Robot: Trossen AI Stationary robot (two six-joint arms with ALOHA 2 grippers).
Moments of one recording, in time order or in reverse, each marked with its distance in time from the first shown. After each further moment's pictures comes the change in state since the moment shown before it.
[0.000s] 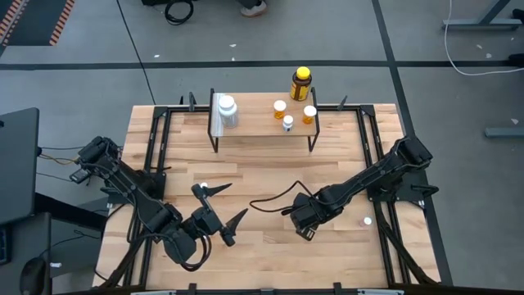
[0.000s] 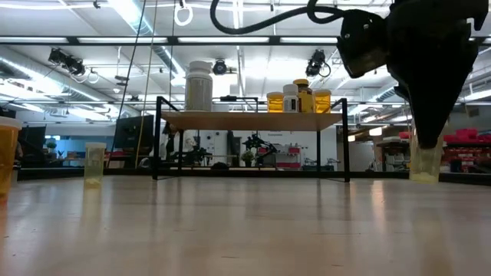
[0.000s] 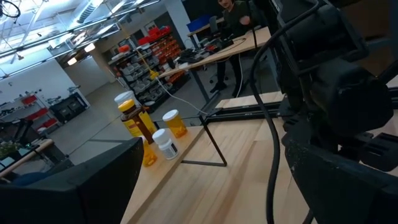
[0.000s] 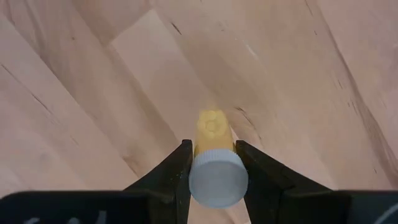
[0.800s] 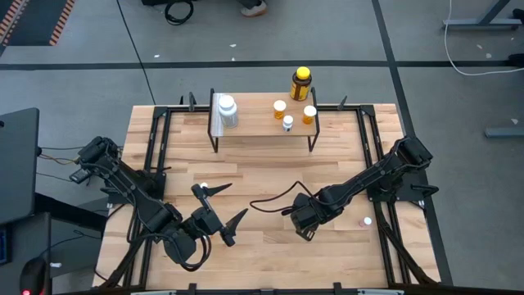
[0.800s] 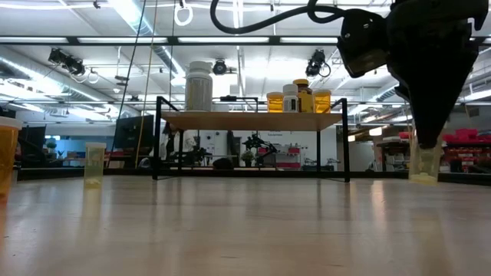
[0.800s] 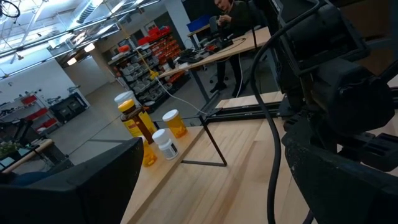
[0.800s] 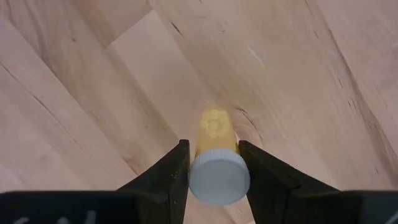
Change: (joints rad) left arm 0.000 0.000 0.000 0.000 0.000 0.001; right arm 0.001 0.000 -0.001 0.002 0.007 0.008
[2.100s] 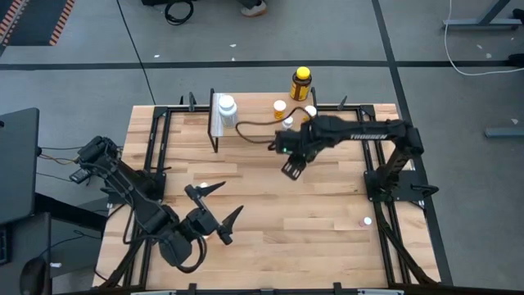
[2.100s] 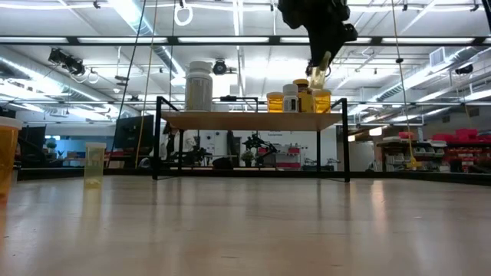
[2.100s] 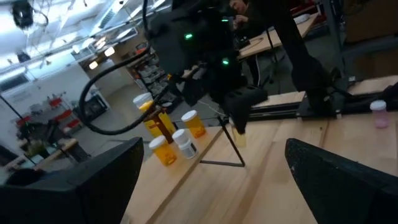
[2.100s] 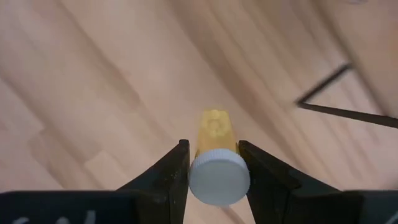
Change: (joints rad) left arm -0.030 -0.006 0.000 0.001 -0.102 0.036; right arm -0.468 -0.001 0.592 -0.533 0.093 -0.426
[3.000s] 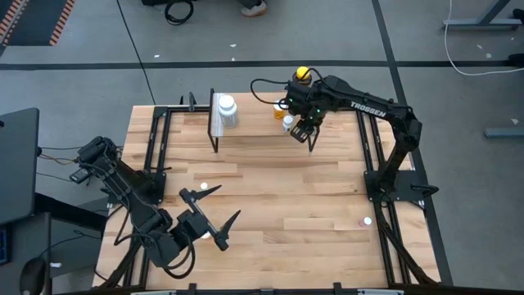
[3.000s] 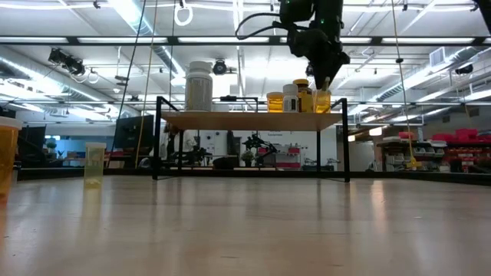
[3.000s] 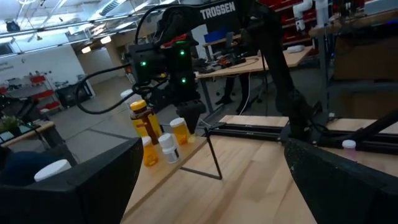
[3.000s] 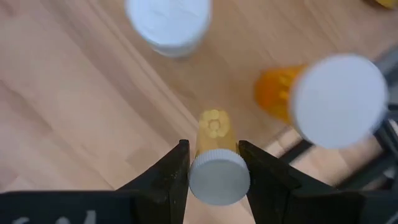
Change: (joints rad) left arm -0.044 0.000 0.000 0.206 -0.037 0.005; right arm -0.389 0.000 0.022 -0.017 -0.049 -0.371
